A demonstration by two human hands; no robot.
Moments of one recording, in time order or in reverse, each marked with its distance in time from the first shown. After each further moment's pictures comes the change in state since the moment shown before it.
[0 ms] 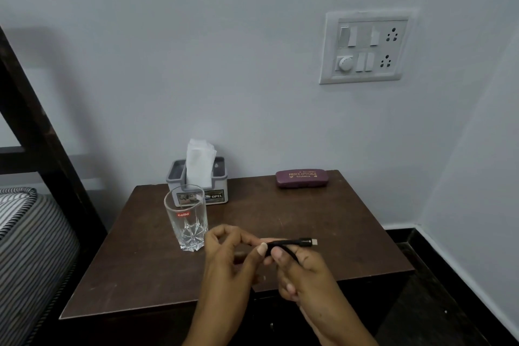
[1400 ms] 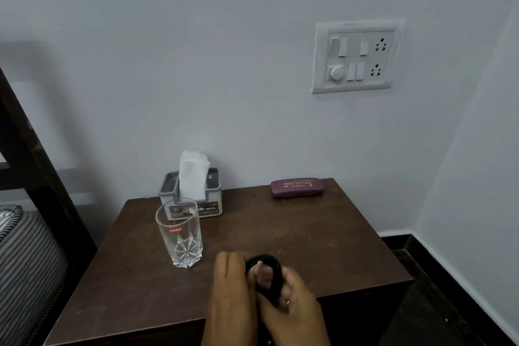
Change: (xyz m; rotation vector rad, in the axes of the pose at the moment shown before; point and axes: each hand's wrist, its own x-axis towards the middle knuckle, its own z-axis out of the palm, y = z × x) left_hand 0.000 -0.023 0.016 0.349 0.090 0.258; right_hand -0.007 0.028 0.018 -0.239 0.275 0.062
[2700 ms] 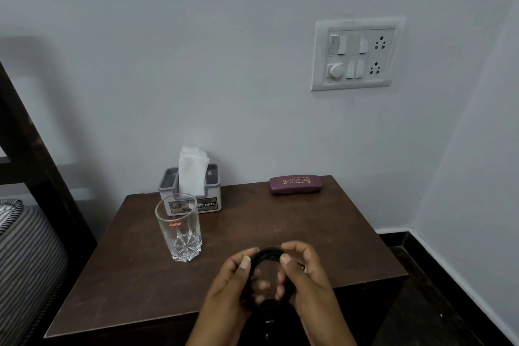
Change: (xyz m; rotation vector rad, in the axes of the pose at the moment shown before) left_hand -0.003 0.014 -0.014 -0.839 -0.252 -0.686; right_hand 0.013 -0.011 -0.027 0.270 -0.066 -0.099
